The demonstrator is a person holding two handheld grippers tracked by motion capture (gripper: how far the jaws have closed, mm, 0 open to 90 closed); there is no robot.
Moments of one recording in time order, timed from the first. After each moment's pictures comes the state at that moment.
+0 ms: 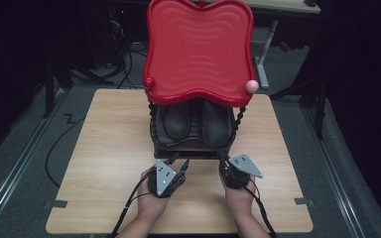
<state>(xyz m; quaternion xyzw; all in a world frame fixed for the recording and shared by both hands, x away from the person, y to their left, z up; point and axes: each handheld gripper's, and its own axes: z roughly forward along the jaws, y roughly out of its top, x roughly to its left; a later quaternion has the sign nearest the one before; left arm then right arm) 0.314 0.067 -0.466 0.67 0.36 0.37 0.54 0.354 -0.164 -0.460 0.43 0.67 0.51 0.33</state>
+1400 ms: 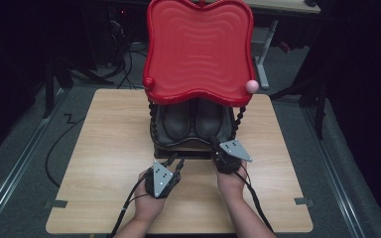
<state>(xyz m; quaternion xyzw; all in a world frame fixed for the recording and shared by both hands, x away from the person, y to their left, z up) 0.313 0.076 -0.469 0.65 0.37 0.40 0.53 0.390 -0.140 -0.445 0.42 0.67 0.52 0.34</state>
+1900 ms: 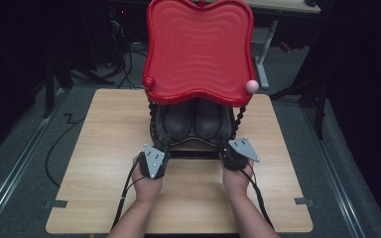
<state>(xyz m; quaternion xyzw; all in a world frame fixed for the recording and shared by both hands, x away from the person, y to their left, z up) 0.363 0.085 -0.461 0.58 0.40 0.46 0.54 0.400 -0.157 -0.445 0.44 0.63 0.52 0.38</state>
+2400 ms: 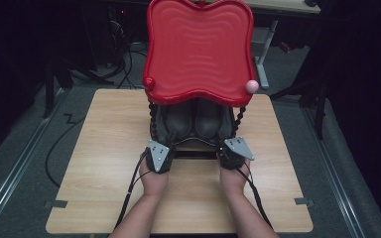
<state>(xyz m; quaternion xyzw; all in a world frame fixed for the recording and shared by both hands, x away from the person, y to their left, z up) 0.375 0.077 -0.467 0.58 0.40 0.44 0.56 0.404 -0.150 -0.449 0.44 0.63 0.51 0.39</state>
